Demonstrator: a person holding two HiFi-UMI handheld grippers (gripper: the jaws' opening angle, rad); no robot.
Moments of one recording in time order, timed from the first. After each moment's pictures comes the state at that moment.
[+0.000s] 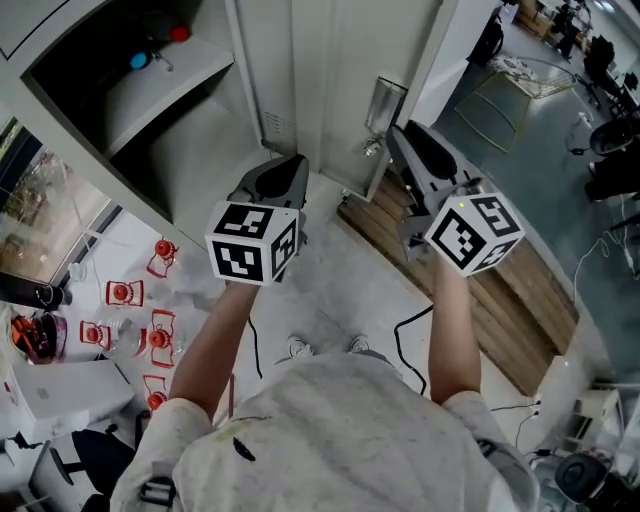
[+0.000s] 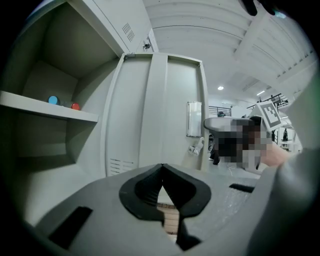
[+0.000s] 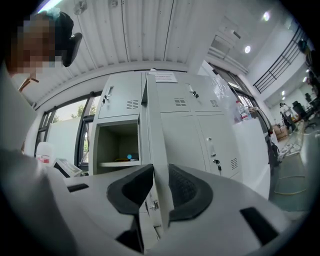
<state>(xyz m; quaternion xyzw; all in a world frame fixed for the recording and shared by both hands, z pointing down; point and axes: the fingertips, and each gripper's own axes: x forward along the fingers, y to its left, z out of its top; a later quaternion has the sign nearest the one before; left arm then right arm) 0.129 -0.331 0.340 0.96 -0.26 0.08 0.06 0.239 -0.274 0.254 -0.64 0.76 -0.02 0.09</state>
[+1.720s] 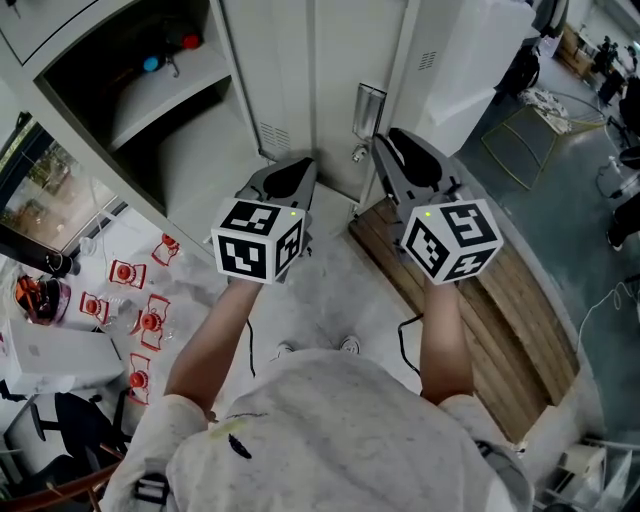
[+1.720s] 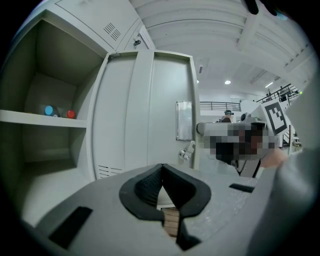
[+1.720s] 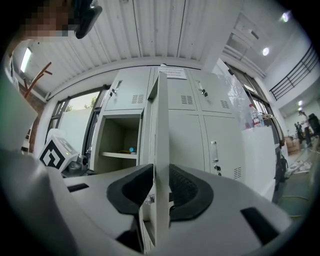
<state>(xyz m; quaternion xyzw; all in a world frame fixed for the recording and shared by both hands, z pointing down) 0.184 -0.324 0.325 0.94 -0.31 0.09 0.05 0.274 -0.290 0.255 -0.61 0.79 0.02 0.03</state>
